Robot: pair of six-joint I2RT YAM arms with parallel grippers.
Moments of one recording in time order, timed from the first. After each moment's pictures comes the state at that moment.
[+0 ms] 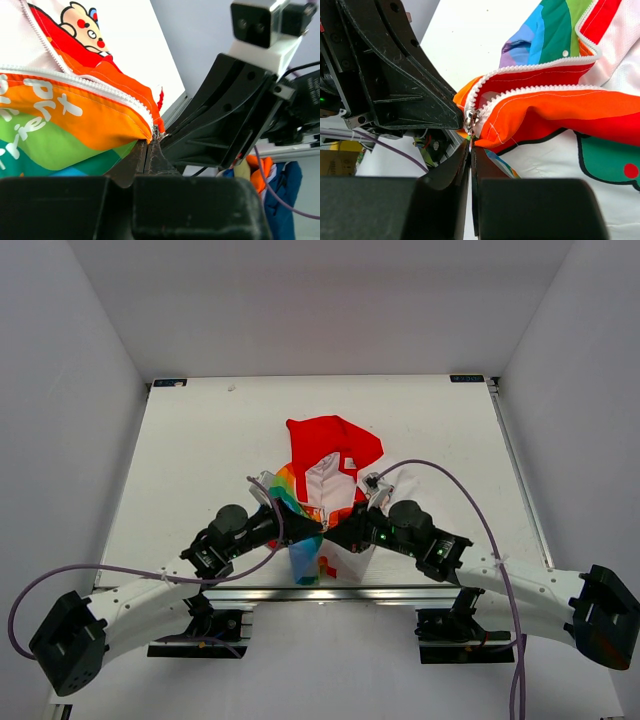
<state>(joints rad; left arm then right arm) -0.79 0.88 0.32 0.44 0.26 -0.96 1.00 0.99 0.47 0.25 -0.11 0.77</state>
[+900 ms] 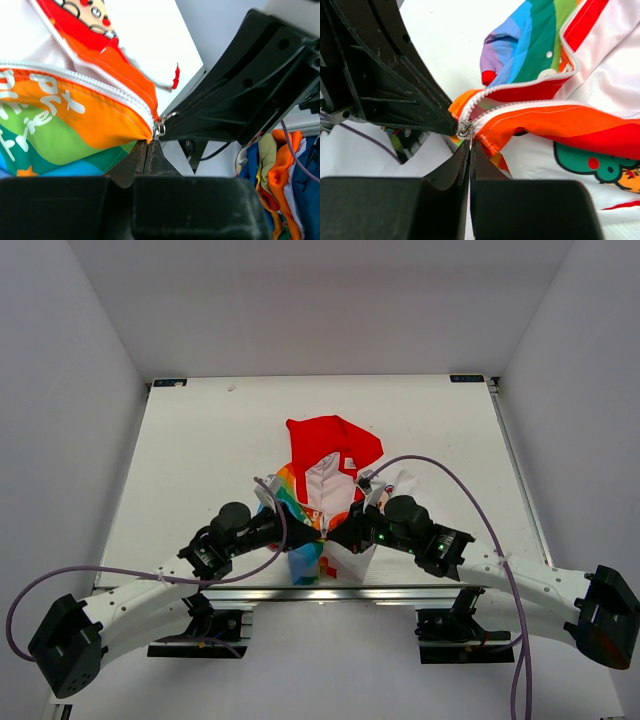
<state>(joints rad) -0.79 0.86 0.35 0.30 0.32 -0.80 1.01 0.99 0.56 0.08 -0.11 0.59</state>
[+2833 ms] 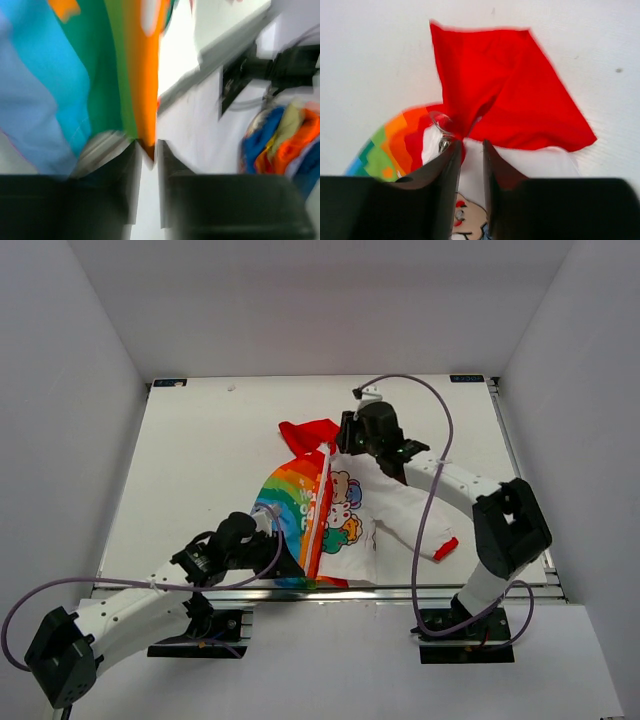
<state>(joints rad) -0.77 0.76 0.30 -0.17 0.39 -0.86 0.61 1.70 1.18 0.04 0.03 0.32</state>
